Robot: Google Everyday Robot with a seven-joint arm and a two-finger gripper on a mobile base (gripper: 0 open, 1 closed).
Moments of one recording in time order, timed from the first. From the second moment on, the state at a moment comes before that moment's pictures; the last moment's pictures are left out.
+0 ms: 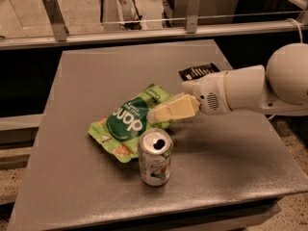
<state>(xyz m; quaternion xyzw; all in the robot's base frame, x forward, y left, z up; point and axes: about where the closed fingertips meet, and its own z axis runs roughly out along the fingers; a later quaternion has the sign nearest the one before) 0.502 -0.051 0.880 -0.35 0.79 0.31 0.39</state>
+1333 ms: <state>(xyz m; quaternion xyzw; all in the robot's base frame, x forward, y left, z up) 0.489 -0.140 0.967 -0.37 0.74 0.24 0.50</state>
